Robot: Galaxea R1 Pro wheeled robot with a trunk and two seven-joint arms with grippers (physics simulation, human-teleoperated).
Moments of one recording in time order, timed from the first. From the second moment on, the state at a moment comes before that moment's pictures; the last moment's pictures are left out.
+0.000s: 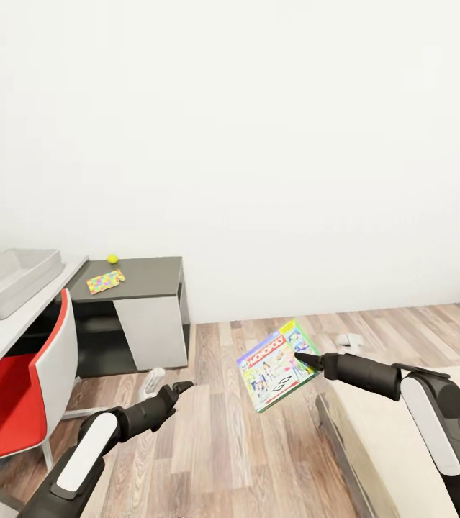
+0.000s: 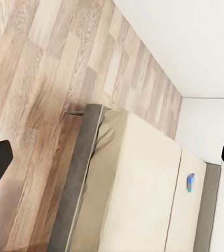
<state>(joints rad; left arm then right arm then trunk) -0.36 0.08 -0.11 -1.13 1.21 0.66 0.12 -0.38 -0.25 -0.06 -1.59 -0.52 0.97 0.56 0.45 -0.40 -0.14</state>
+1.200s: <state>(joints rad) -0.36 0.08 -0.11 -1.13 1.21 0.66 0.12 -0.38 -0.25 -0.05 -1.59 -0.52 0.97 0.56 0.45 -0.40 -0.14</state>
